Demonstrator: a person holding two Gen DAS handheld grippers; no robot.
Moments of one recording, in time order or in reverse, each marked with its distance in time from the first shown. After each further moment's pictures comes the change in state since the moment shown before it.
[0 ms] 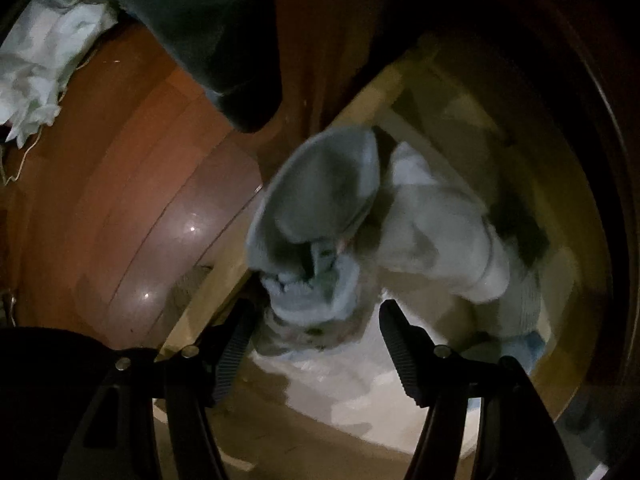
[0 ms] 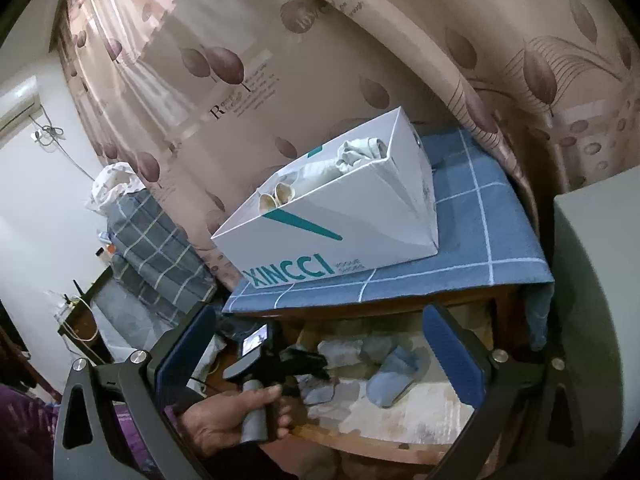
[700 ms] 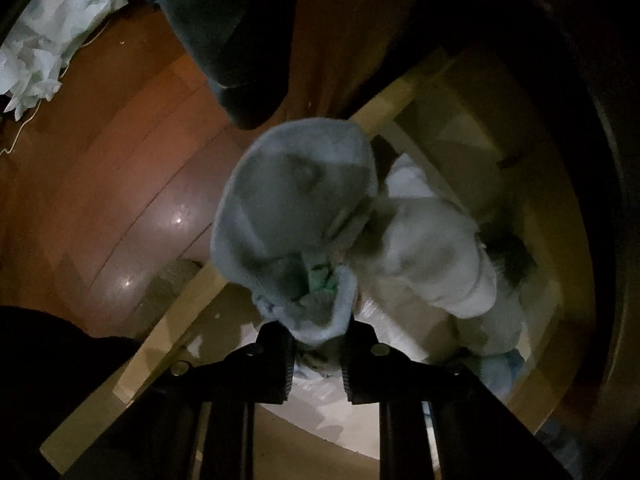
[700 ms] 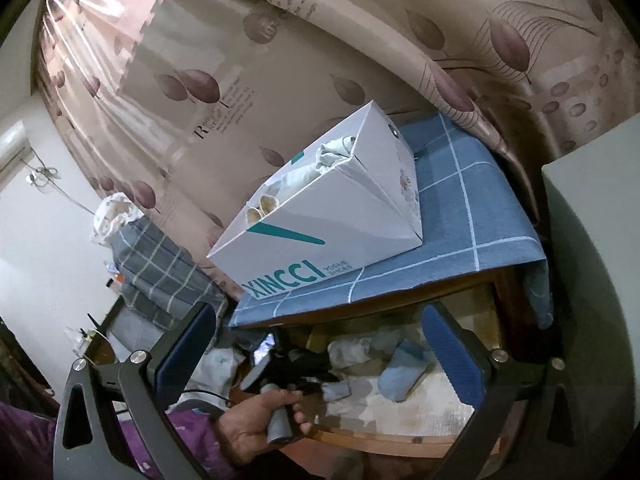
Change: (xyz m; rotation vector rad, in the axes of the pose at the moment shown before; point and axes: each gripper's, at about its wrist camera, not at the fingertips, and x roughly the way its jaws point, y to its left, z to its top) left arm -0.006 0.026 0.009 -0.069 -0.009 -0.089; right arm -0.003 -0.021 0.002 0.113 -0.008 0.003
